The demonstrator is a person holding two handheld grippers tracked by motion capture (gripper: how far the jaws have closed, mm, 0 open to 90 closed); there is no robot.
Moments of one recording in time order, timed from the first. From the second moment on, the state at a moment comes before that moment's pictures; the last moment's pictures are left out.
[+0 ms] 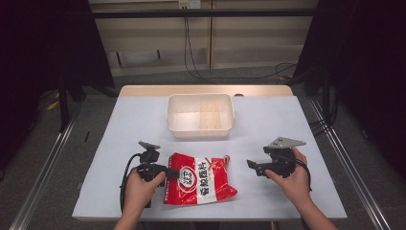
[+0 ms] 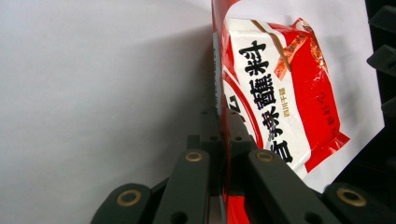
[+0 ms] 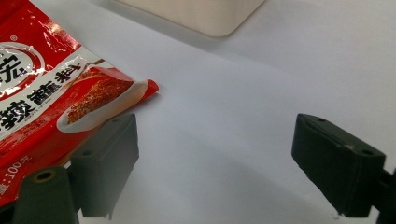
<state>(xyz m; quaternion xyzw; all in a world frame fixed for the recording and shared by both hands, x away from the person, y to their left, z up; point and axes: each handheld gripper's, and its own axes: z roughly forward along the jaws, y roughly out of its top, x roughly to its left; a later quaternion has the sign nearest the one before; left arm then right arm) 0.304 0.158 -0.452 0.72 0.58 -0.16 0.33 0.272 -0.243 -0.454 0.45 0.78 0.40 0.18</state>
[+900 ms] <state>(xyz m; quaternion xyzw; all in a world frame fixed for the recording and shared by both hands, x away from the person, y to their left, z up) 0.333 0.126 -0.359 0.81 0.51 -0.11 0.27 0.271 -0.246 -0.453 0.45 0.77 0.40 0.18</state>
